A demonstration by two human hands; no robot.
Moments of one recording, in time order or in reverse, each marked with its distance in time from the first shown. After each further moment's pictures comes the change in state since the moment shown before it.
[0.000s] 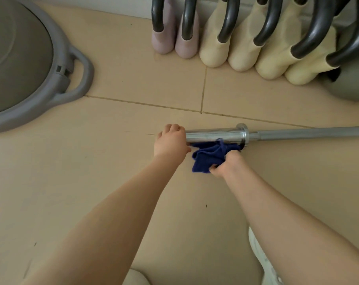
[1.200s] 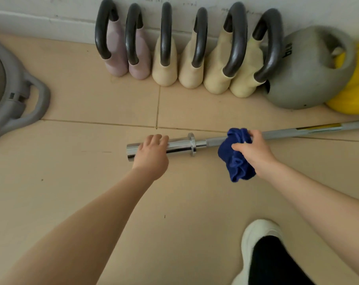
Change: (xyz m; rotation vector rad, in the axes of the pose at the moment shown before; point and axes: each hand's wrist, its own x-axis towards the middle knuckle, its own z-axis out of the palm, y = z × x) left_hand -0.006 0.079 -0.009 0.021 0.024 0.102; right_hand -0.042 -0.140 -0.118 -0.999 0.286 -0.801
